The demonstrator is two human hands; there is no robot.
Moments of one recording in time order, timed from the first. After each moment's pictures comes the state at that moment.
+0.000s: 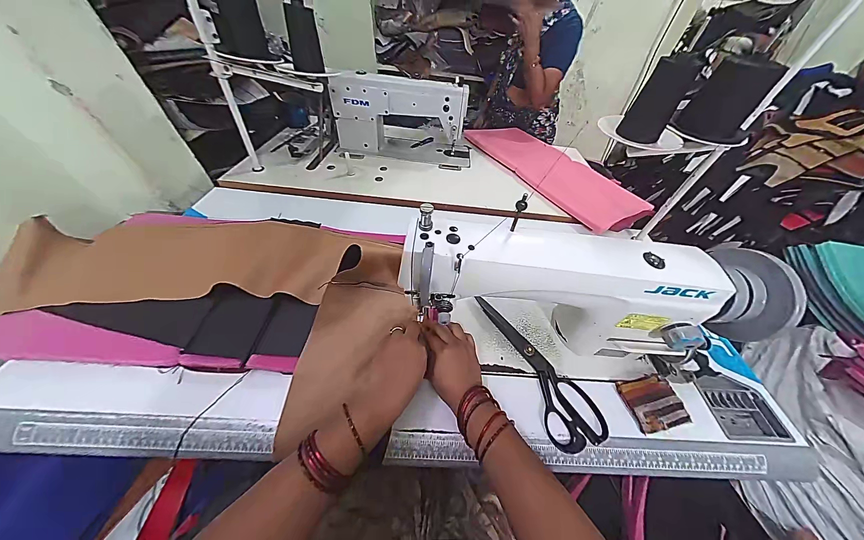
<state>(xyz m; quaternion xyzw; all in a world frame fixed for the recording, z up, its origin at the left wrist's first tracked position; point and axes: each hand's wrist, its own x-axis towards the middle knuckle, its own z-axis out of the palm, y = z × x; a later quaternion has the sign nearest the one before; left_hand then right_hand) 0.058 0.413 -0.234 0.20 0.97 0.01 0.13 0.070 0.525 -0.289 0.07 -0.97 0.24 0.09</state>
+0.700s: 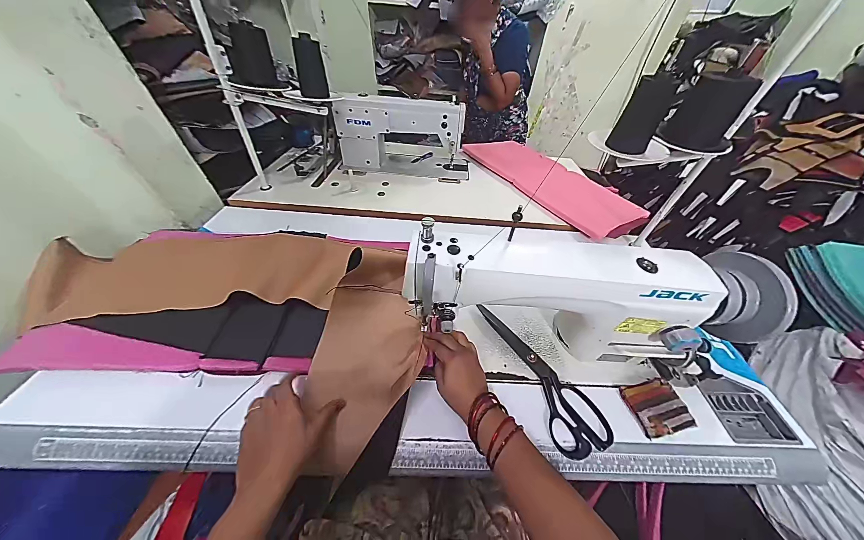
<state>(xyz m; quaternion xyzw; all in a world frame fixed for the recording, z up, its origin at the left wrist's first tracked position) 0.102 0.264 -0.271 -0.06 0.97 0.22 -0.03 0.073 0.532 -0.291 0.10 -0.94 0.32 0.11</state>
